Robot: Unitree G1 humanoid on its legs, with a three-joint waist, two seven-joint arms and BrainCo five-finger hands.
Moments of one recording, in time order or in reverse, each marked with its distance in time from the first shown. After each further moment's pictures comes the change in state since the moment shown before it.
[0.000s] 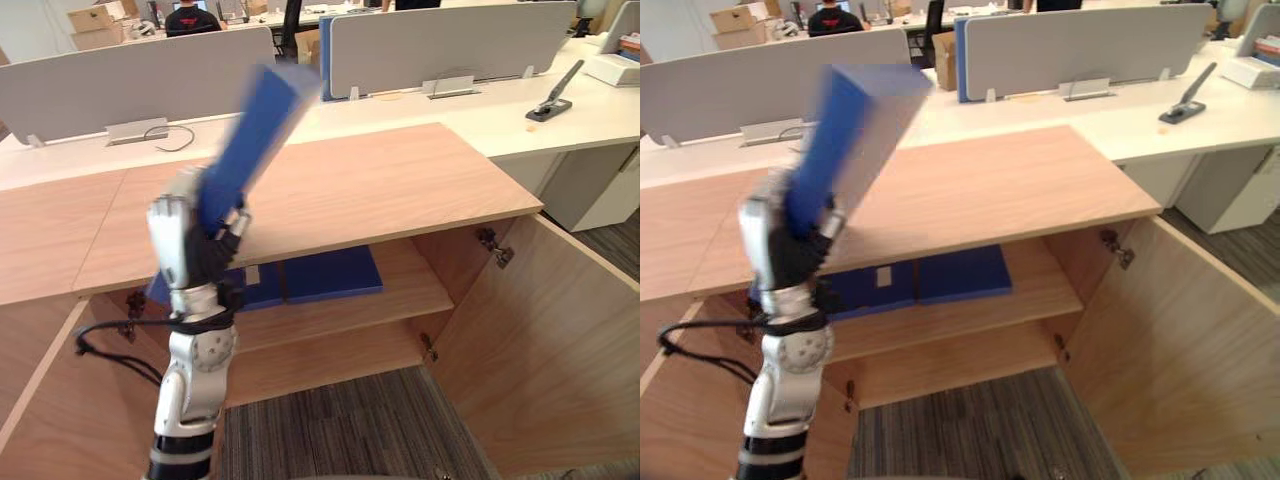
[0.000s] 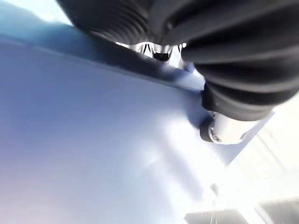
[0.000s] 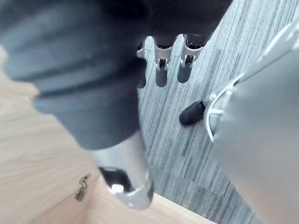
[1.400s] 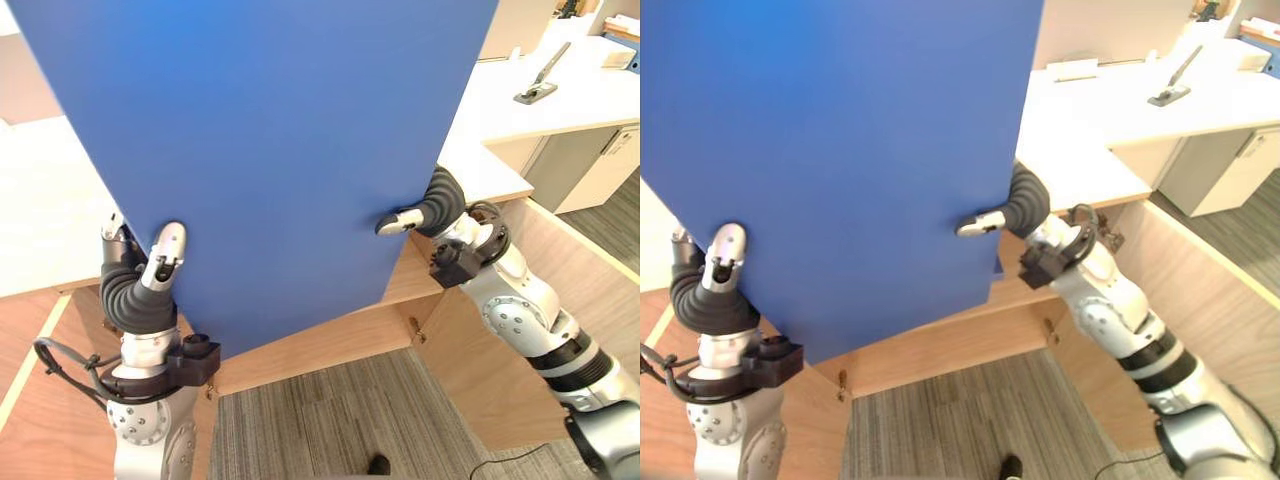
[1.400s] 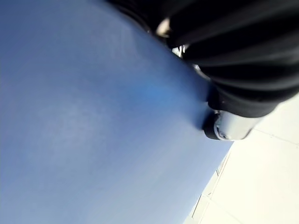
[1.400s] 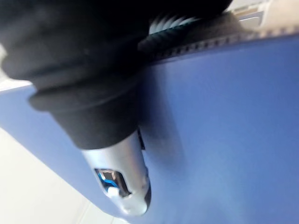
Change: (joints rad) left arm 0.222 0.121 -0.044 -0.240 -0.807 -0.126 -0.434; right arm -0.671 -0.740 0.936 -1.427 0.715 -0.074 0.386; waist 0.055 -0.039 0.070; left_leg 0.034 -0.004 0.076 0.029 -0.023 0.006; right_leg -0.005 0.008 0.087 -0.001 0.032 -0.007
